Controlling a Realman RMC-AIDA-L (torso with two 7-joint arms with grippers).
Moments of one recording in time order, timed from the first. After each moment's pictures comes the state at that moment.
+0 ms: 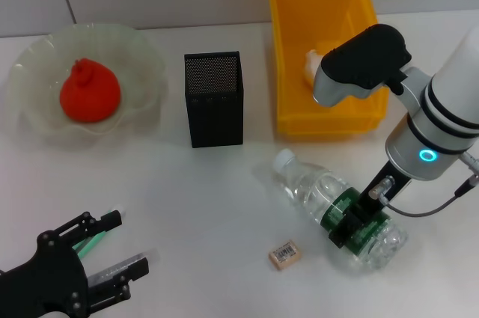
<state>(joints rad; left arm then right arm) -0.18 -2.06 0.89 0.46 1.66 1.66 -0.80 0.62 2.09 -1.57 -1.32 -2.64 -1.66 2.89</state>
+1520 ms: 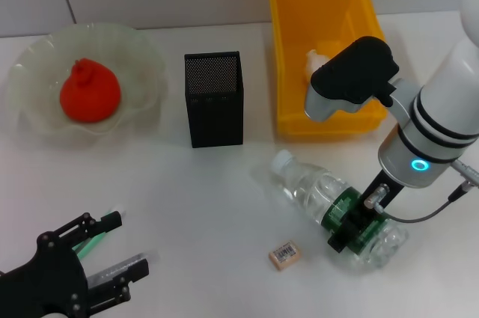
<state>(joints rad) -0.18 -2.06 0.89 0.46 1.66 1.67 -0.80 0.60 2.08 -1.63 -1.31 -2.64 -1.61 2.87</state>
